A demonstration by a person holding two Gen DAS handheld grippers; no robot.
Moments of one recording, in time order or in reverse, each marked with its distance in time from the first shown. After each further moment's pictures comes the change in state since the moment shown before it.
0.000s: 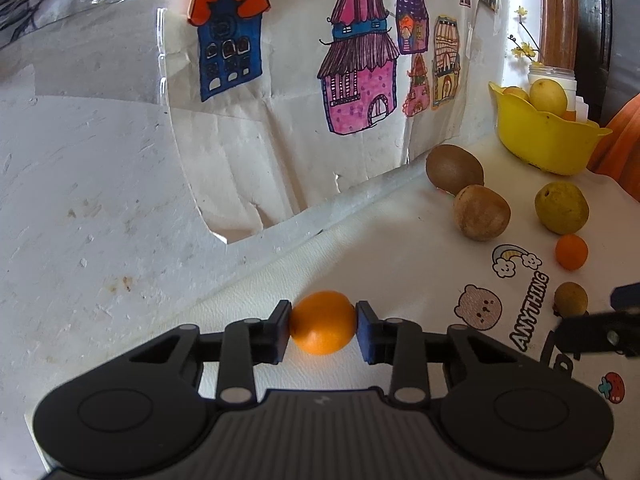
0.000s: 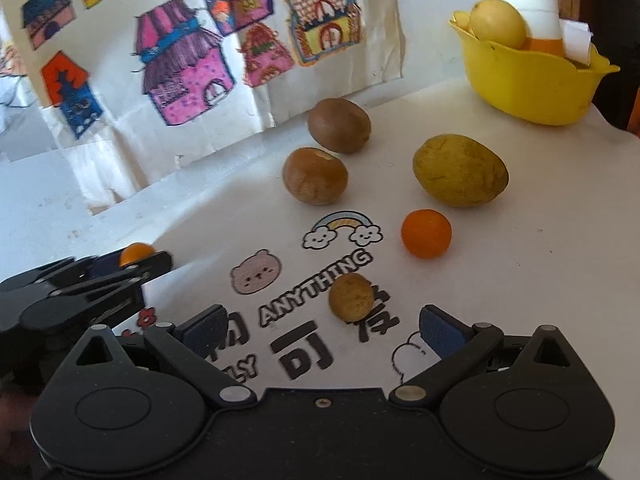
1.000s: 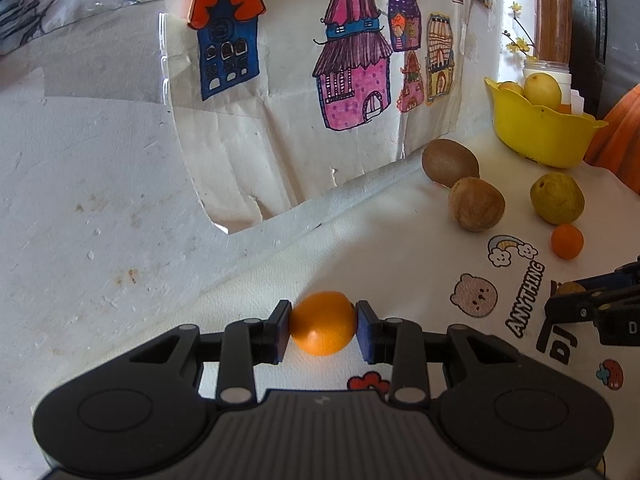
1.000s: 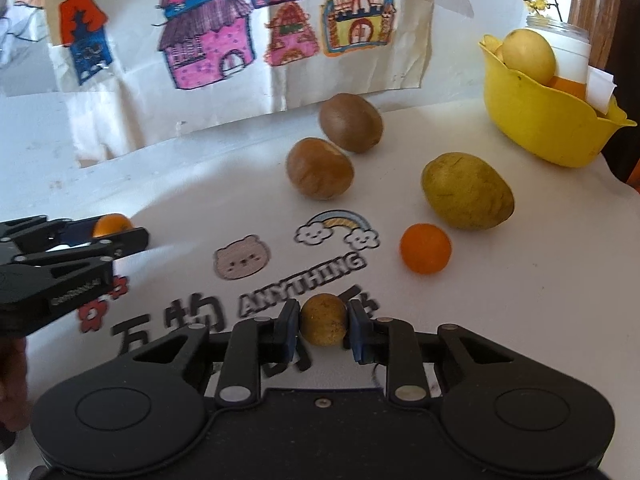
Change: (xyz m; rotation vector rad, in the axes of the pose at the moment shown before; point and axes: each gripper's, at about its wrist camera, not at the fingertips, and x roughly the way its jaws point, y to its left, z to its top) left arm -0.006 -0.004 -0.004 0.022 0.000 0.006; right arm 0.002 0.017 0.001 -0.183 0.012 -0.079
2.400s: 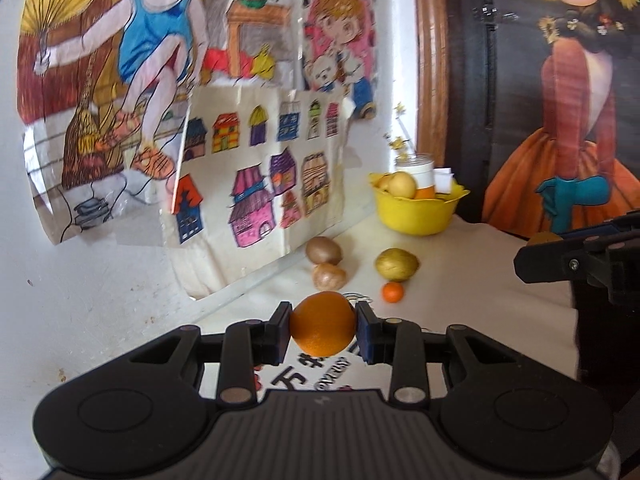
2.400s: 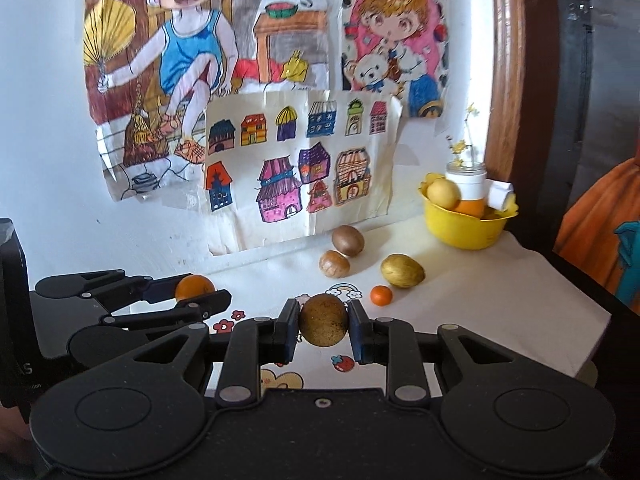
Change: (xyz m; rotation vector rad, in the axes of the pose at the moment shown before) left arm -0.222 -0.071 -0.009 0.073 -0.221 -0.128; right arm -0.273 0.025 -0.070 0.017 -0.330 -0.013
